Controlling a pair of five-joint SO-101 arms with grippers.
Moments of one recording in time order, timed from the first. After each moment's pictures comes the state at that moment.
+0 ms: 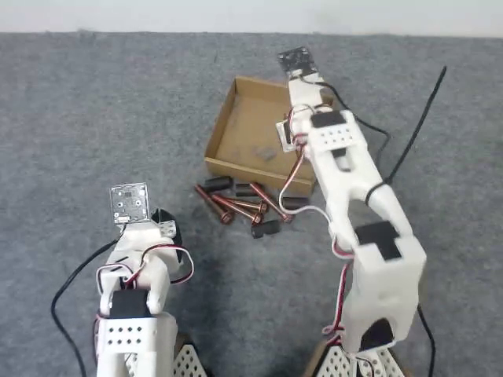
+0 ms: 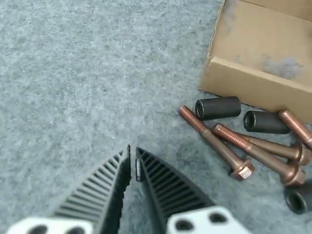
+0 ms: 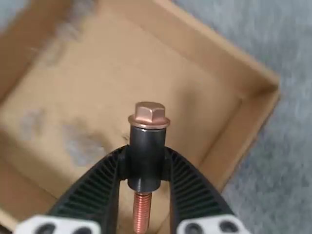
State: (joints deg) left arm -8.4 -87.6 97.7 44.4 9.3; right arm -17.4 25.0 -8.0 50.5 3.8
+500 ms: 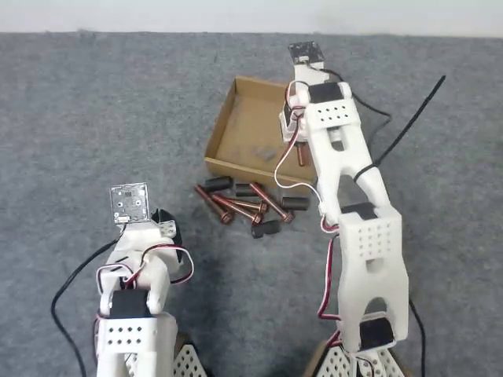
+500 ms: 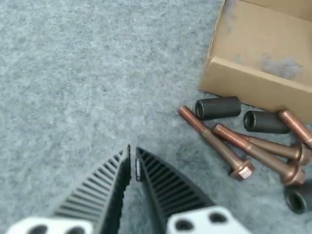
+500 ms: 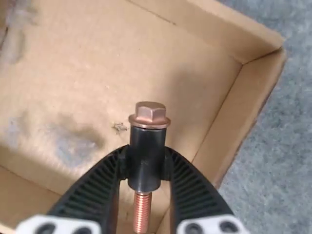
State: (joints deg) left arm -8.4 -87.6 97.7 44.4 9.3; right arm -16.8 45.5 -43.8 77.9 -3.2
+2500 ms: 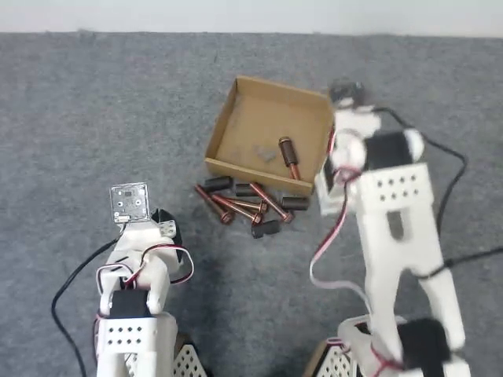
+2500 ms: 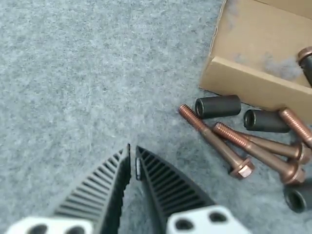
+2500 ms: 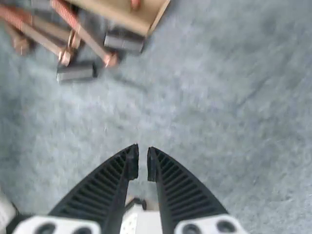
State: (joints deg) left arm -8.4 -87.6 97.7 44.4 9.3; right arm -16.8 -21.3 11.8 100.7 -0.8
